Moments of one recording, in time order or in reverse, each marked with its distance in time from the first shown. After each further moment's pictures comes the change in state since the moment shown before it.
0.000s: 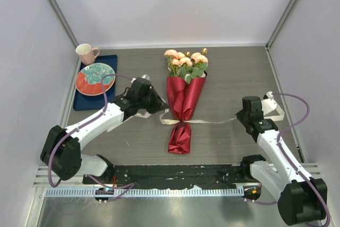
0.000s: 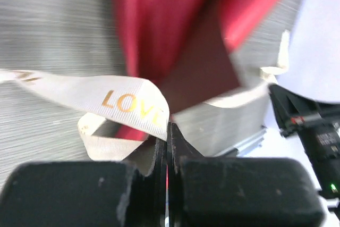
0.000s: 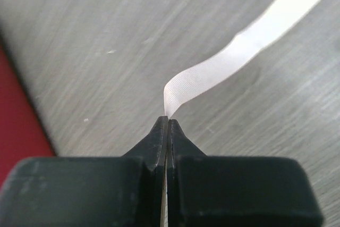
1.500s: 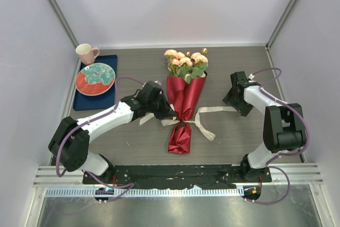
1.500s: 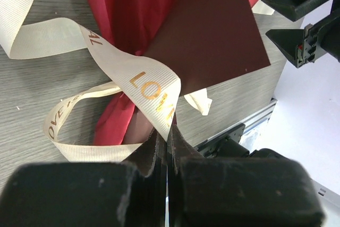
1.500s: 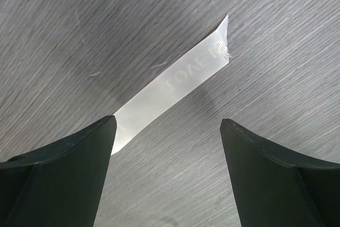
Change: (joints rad) left arm -0.140 0.085 0.076 0.010 0.067 -0.016; right arm -0.034 0.701 0.479 -0.154 -0.106 -0.182
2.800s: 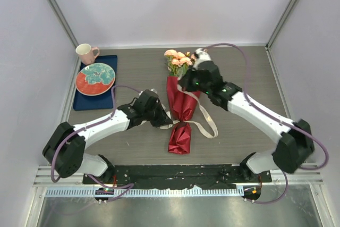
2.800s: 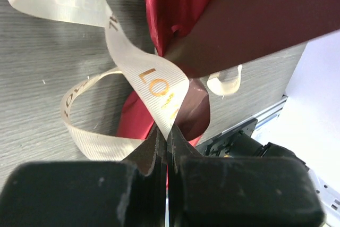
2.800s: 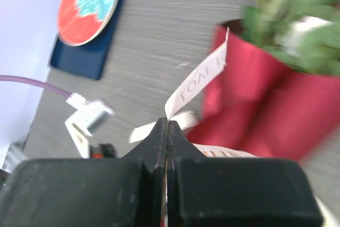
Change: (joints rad) left arm -0.012 -0.056 -0.138 0.052 0.000 -0.028; right arm 0.504 -0.225 0.135 0.436 -0.267 -0.223
